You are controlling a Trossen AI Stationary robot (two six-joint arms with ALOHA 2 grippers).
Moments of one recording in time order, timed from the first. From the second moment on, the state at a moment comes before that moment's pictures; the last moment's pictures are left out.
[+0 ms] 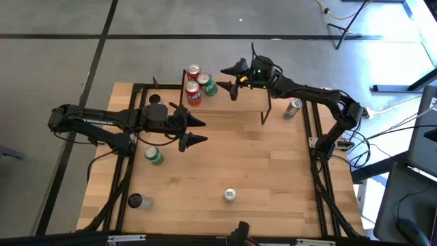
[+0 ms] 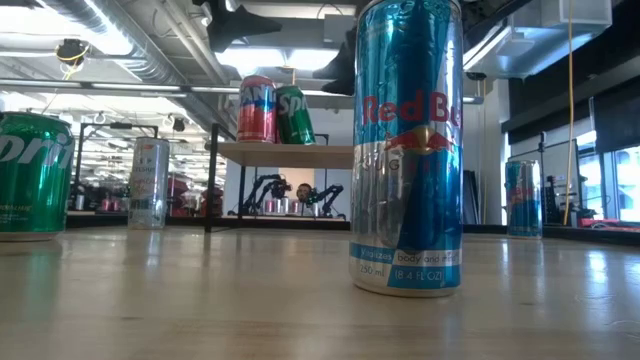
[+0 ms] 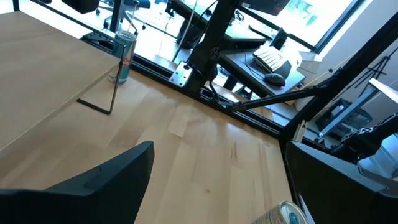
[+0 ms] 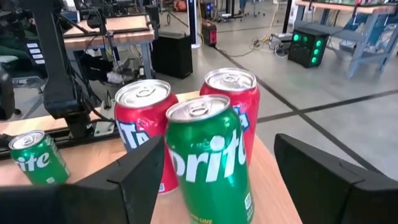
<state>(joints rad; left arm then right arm) 0.02 1.09 0.87 -0.03 -0.02 -0.47 -0.55 1.67 1.28 0.21 -0.32 -0.03</state>
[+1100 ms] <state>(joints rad) -0.18 1.09 1.31 -1.33 -0.21 -1.12 -0.29 1.44 1.28 -0.25 -0.27 -0.05</state>
